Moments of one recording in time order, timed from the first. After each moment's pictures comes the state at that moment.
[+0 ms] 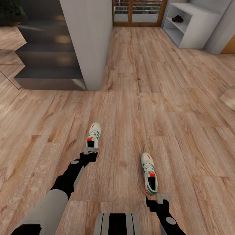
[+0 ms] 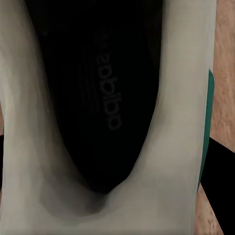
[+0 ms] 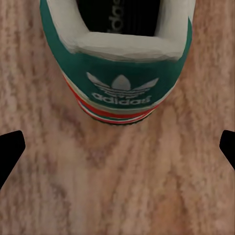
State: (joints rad) left arm -0.75 -0.08 0.03 -0.70 -0.07 0.19 -0.11; right arm -0.38 0.05 -0.08 -0.52 0.10 -0.16 -0.04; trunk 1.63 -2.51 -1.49
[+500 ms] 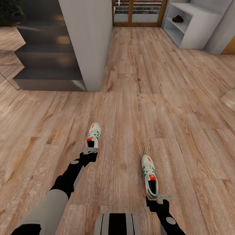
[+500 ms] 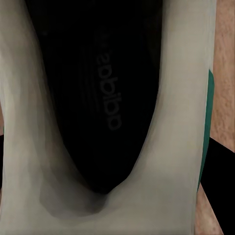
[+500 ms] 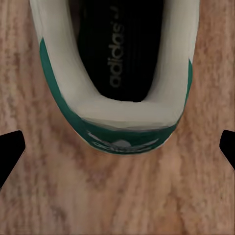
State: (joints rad) left arm -0.75 -0.08 0.03 -0.70 -0.07 0.19 -0.11; right arm -0.38 0.05 -0.08 -0.52 0.10 -0.16 -0.04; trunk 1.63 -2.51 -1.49
